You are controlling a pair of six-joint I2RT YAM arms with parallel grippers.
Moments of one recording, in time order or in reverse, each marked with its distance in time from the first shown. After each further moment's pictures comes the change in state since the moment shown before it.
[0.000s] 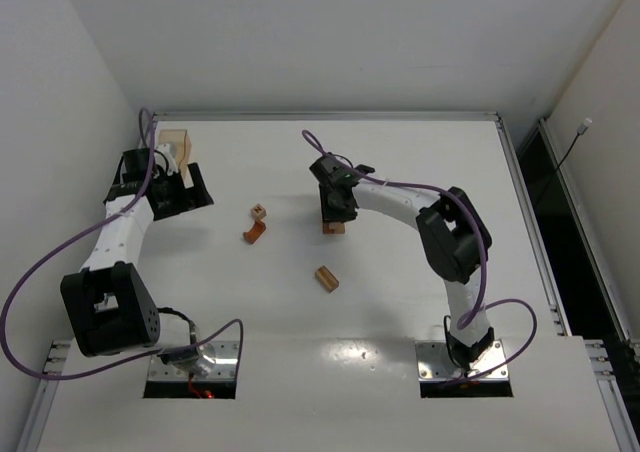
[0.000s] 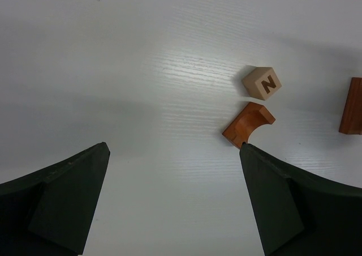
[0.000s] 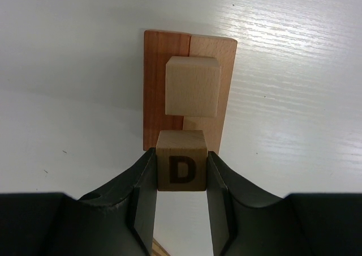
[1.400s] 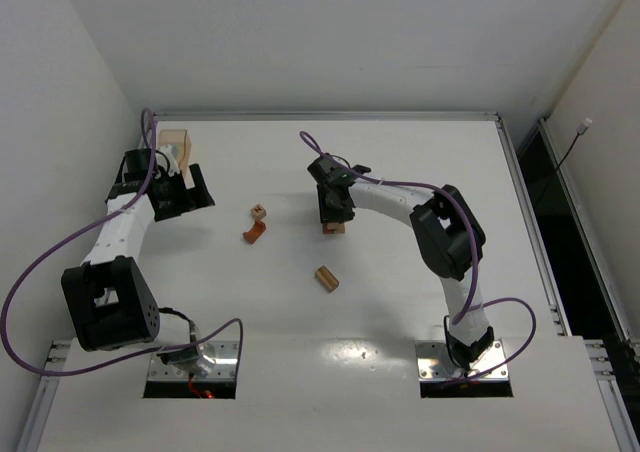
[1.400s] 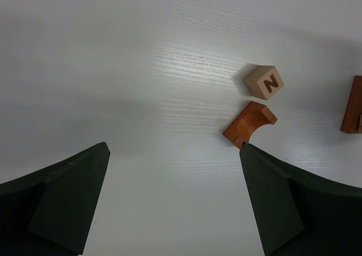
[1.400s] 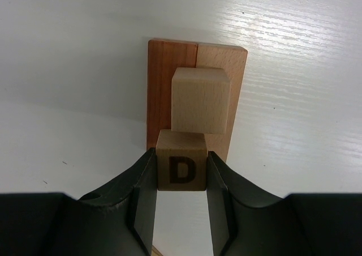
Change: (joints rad) left arm 0.000 0.029 0.000 0.006 0.010 0.000; right arm -0.002 0.045 0.026 0.010 -0.008 -0.001
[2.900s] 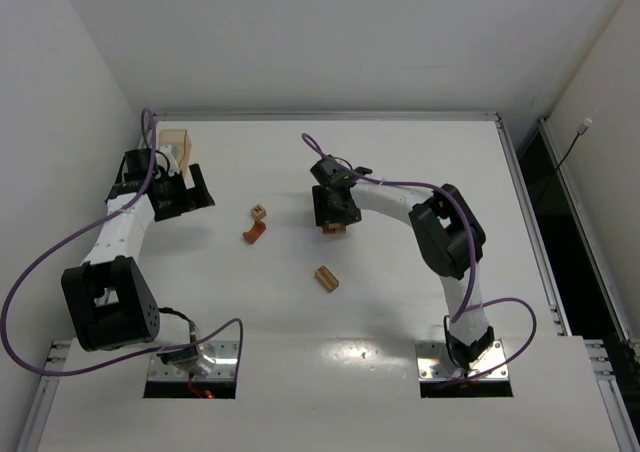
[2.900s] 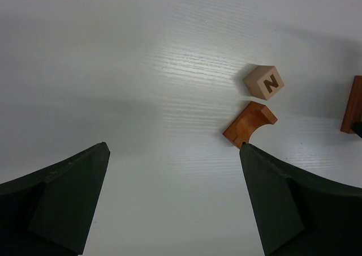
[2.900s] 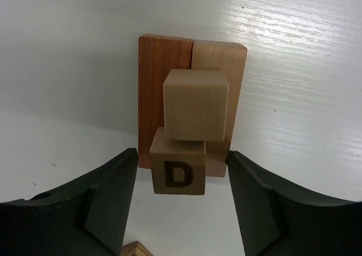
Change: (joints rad) left arm 0.000 0.000 0.000 0.000 0.001 0.000; right arm -0.013 0.005 -0.028 0.024 -0.023 -0.012
